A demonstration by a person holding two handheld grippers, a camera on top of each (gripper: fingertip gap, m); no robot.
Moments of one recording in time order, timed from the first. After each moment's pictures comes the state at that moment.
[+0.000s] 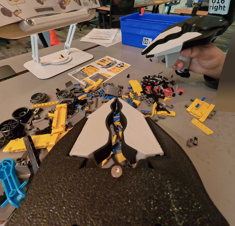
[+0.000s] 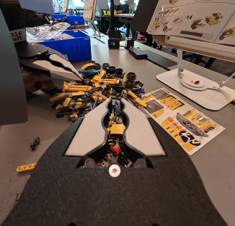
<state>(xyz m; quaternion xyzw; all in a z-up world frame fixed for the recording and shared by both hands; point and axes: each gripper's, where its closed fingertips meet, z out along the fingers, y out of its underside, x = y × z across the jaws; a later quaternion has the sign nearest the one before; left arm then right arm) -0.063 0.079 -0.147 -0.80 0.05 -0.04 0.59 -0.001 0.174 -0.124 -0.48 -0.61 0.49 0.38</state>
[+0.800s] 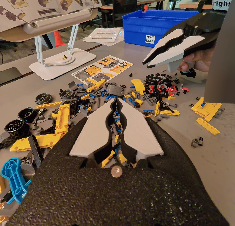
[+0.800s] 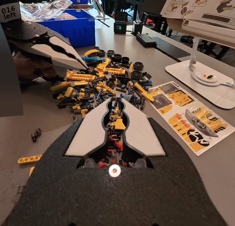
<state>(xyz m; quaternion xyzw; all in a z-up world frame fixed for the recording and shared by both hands) -0.065 0.080 -0.148 -0.81 0.05 -0.02 0.59 -0.004 0.161 -0.143 -0.48 -0.65 0.46 0.36</state>
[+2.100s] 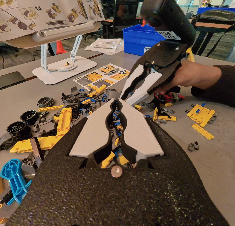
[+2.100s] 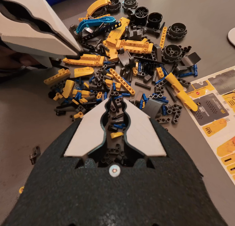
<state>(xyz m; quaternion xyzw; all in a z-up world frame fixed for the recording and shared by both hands) -0.068 0.077 -0.135 -0.79 0.04 -0.03 0.62 -0.062 0.112 -0.198 -0.52 -0.74 0.38 0.21</state>
